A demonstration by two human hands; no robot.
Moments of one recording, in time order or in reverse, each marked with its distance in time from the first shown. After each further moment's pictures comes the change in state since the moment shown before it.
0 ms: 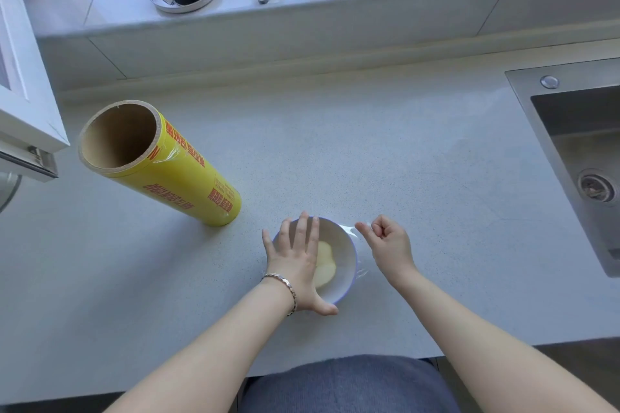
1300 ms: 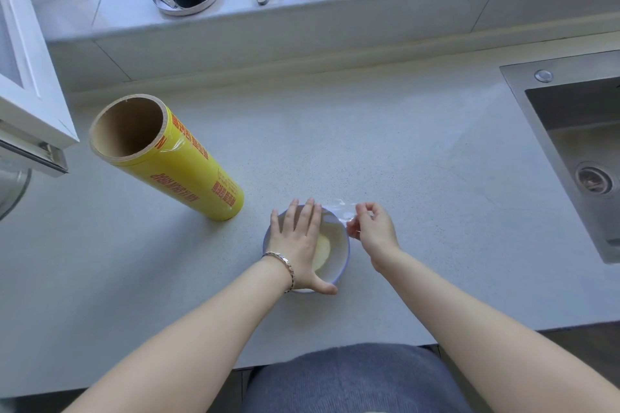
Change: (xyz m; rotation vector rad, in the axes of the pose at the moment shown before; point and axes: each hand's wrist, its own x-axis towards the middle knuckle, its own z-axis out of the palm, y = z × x) left_hand 0.005 -0.007 -0.008 0.064 0.034 0.091; right_hand 0.002 -0.017 0.027 0.312 0.012 0.258
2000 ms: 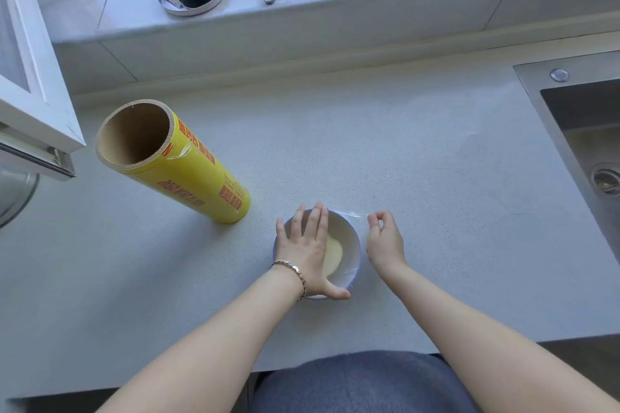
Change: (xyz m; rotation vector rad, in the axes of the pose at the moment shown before) left_hand 0.002 0.004 0.001 -0.030 0.009 -0.050; right_hand 0.009 0.024 -0.005 -0.335 0.082 -0.106
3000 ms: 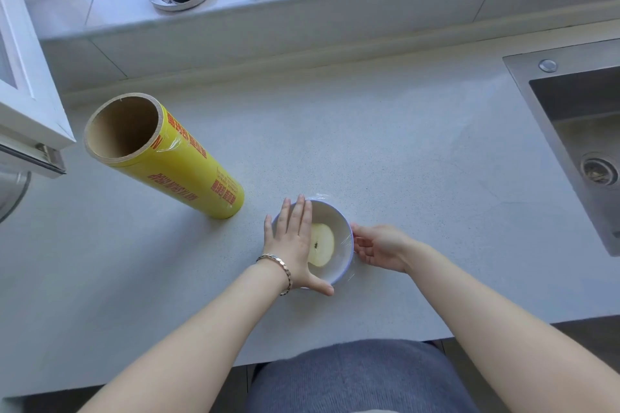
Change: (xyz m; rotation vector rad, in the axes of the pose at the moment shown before) left_hand -0.007 -0.009 0.000 -0.112 -0.049 -0.031; right_hand 0.002 -0.009 -0.029 0.310 -0.574 0.486
